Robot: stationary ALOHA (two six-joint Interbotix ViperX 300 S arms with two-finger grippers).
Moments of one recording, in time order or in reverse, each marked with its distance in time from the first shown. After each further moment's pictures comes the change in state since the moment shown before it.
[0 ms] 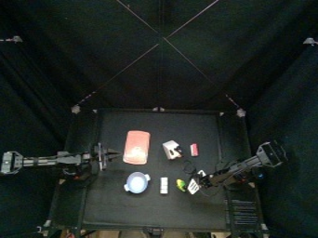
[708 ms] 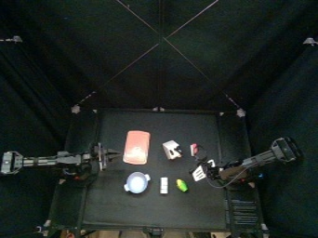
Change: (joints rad) left arm -0.002 0.000 0.000 0.000 0.000 0.000; right arm -0.014 -0.268 -0.083 -0.051 0.437 0.032
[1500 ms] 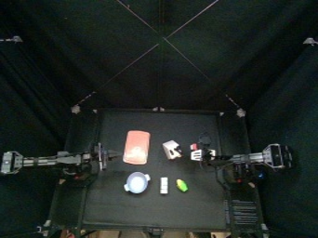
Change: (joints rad) left arm 0.005 -0.002 0.000 -0.003 0.000 0.002; right arm -0.413 0.170 0.175 -0.262 -0.124 0.399
